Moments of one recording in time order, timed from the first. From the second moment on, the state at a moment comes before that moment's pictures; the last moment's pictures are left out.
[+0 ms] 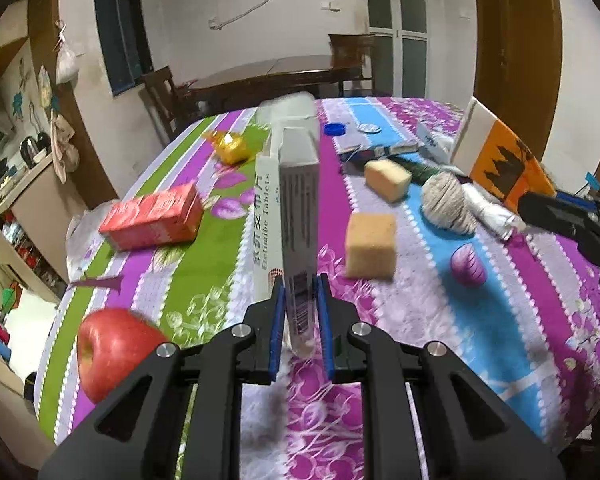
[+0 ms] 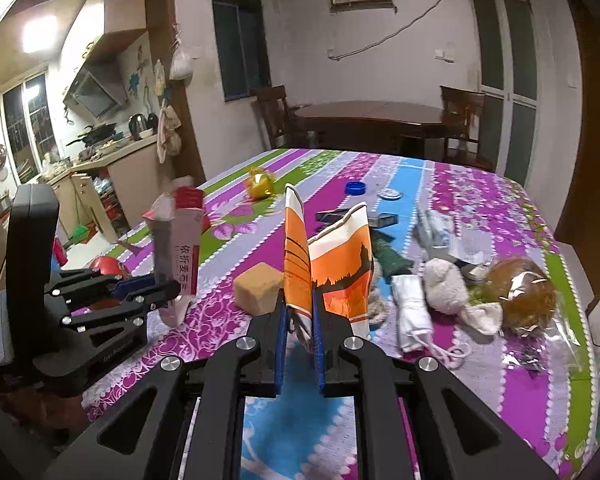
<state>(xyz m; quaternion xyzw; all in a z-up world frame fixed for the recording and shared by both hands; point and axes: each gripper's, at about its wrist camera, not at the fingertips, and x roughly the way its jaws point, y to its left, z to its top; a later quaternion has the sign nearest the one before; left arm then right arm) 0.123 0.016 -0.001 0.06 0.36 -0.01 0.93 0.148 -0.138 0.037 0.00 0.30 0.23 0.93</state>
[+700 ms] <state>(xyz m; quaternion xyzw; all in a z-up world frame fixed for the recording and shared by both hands) 0.156 0.022 0.036 0.05 0.40 -0.08 0.91 0.089 -0.302 0.058 0.08 0.26 0.10 0.96</state>
